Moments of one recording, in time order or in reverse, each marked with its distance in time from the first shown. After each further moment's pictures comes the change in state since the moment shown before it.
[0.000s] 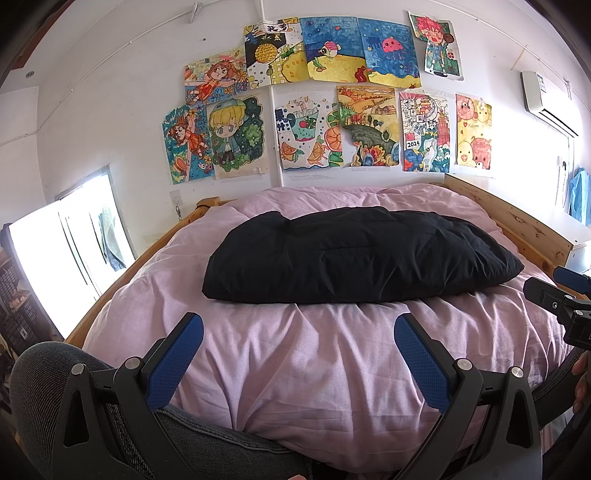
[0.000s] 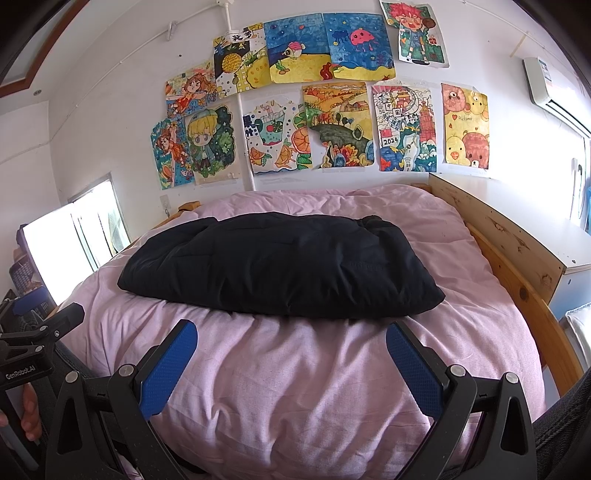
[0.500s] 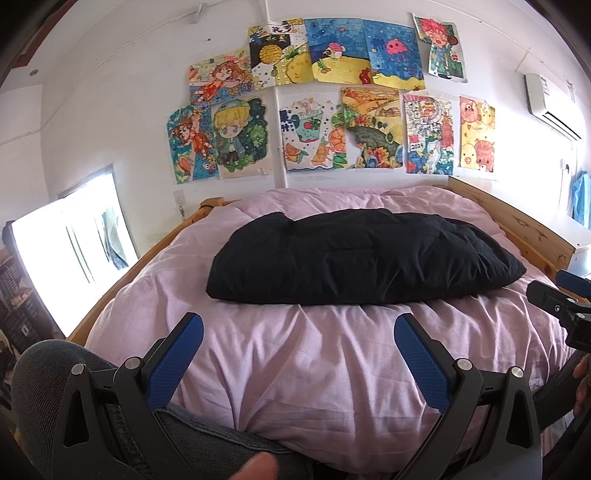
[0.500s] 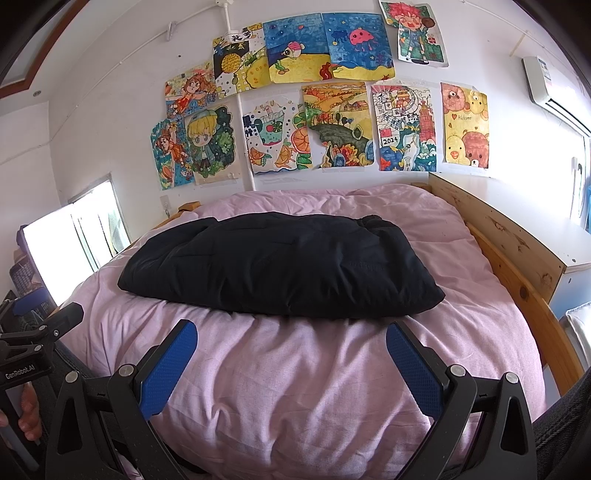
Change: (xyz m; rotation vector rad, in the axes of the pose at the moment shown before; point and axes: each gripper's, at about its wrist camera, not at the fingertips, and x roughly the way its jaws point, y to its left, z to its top) left arm -0.002 0.005 0.003 -0.011 -0.005 0.017; right arm 0.000 0.000 0.001 0.000 0.000 0.001
